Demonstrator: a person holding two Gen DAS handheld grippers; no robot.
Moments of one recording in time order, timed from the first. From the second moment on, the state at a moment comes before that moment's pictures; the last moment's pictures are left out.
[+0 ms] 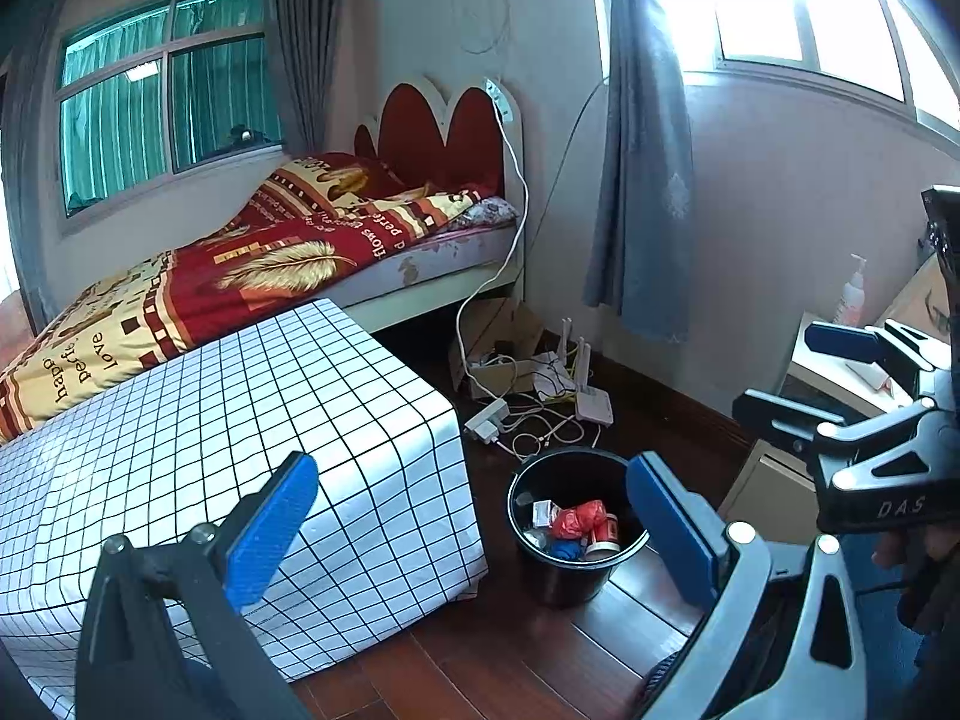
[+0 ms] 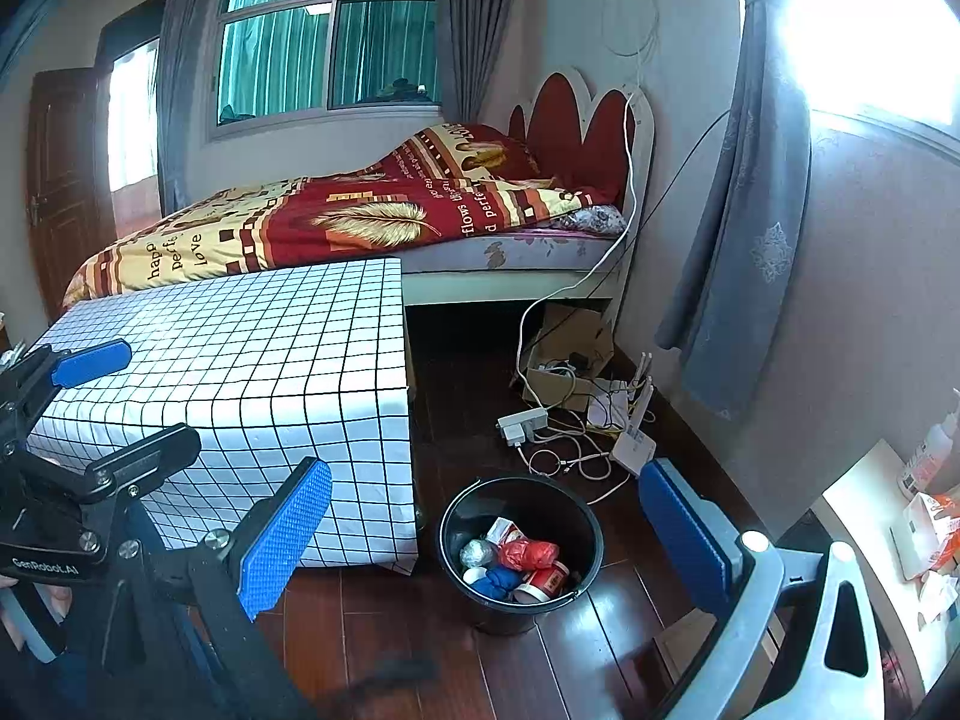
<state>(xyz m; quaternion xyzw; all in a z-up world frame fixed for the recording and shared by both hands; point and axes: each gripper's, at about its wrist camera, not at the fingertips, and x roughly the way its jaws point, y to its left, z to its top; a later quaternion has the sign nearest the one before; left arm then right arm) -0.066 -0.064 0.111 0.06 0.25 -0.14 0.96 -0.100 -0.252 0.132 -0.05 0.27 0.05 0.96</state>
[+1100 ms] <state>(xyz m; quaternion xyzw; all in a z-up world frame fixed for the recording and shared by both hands) -0.063 -0.066 0.107 0.06 0.26 -0.14 0.95 -0.096 -0.256 0.129 -0.05 0.27 0.05 0.96</state>
